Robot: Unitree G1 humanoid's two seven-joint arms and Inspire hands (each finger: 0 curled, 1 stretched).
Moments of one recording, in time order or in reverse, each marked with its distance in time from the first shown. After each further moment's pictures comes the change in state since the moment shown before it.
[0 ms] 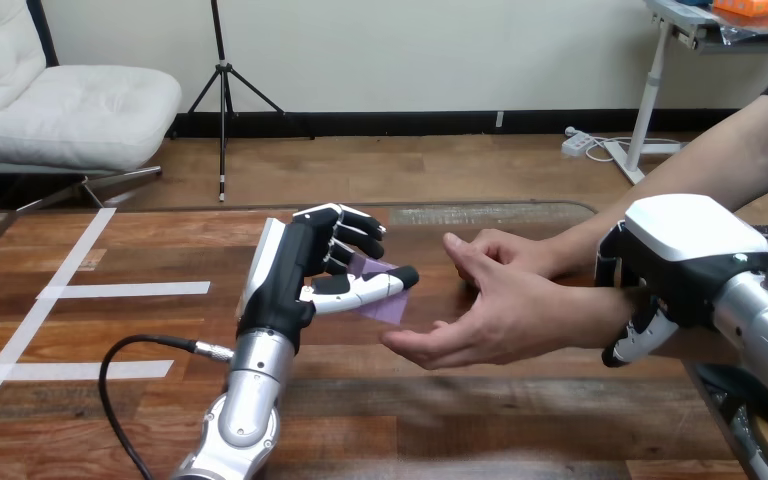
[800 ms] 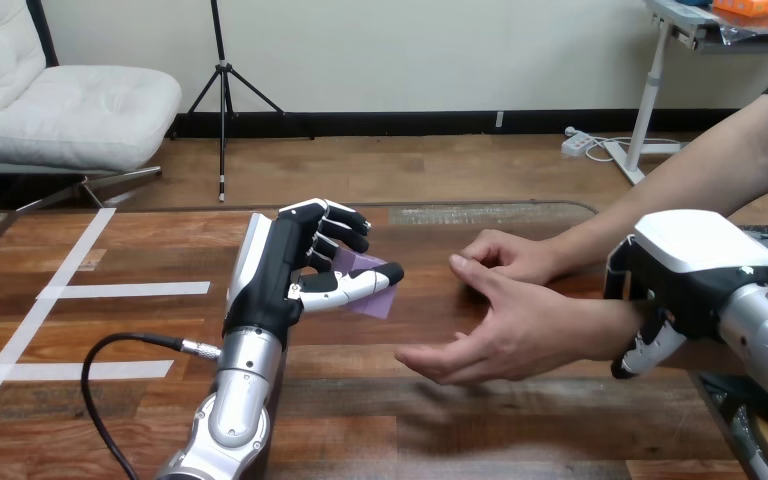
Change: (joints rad) left arm 0.000 0.032 -0.014 0.002 0.043 -0.010 0.069; right arm 0.013 0.000 0.000 0.045 0.005 -0.002 -0.011
